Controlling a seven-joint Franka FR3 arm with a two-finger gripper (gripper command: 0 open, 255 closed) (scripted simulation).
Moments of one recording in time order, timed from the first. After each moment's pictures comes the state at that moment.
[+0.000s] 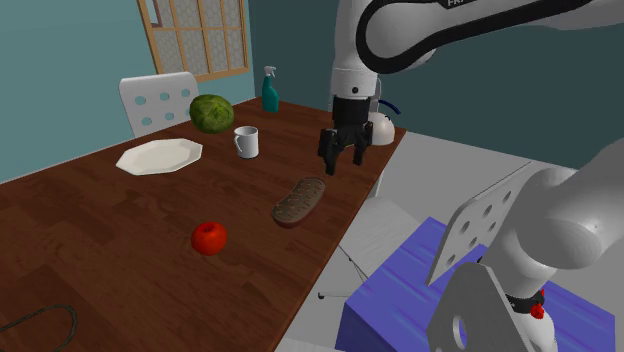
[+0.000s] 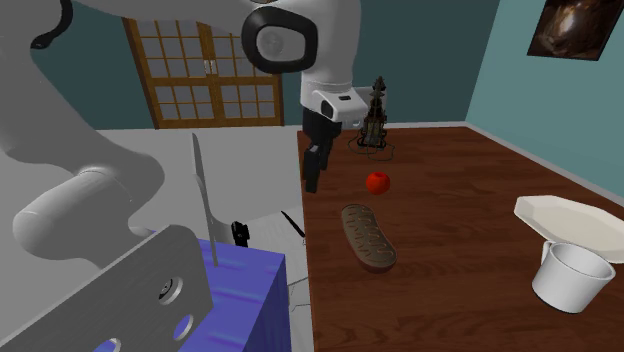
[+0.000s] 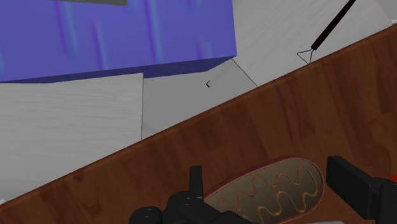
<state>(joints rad) 0.11 -0.44 0.25 -2.37 0.21 1.87 0.30</state>
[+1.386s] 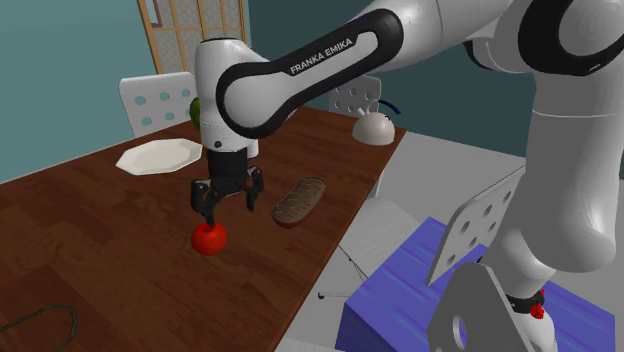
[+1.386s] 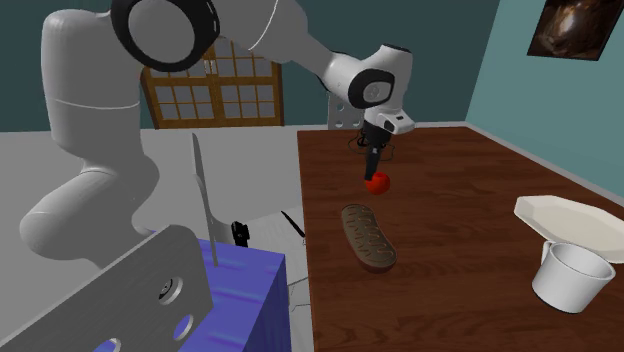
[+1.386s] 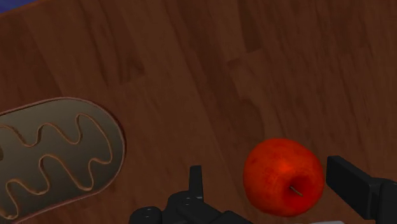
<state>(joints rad) 0.26 0.30 0.45 -1.81 0.03 2.09 0.67</state>
